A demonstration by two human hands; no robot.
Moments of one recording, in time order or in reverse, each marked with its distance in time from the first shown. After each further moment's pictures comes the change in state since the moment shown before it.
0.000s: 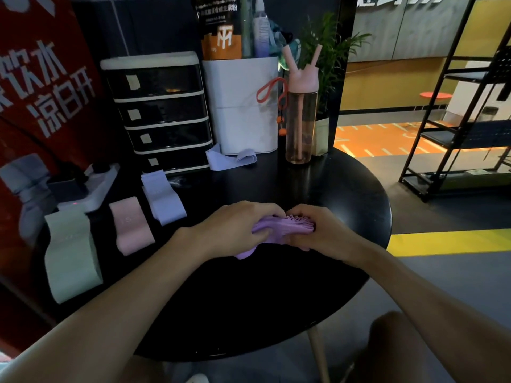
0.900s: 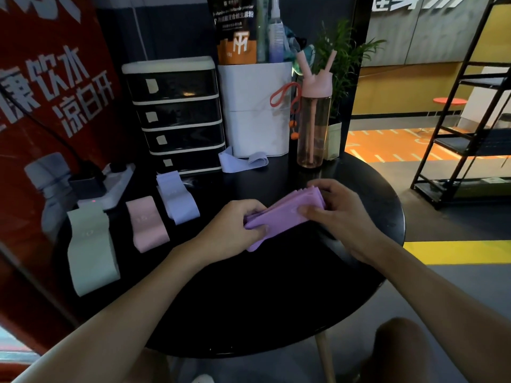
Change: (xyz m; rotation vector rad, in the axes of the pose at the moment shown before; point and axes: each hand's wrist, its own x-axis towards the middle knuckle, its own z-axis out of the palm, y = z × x) left_hand -0.024 -0.017 0.009 -0.465 0.266 -0.134; right_hand 0.007 -0.025 -0.006 0.328 0.271 0.026
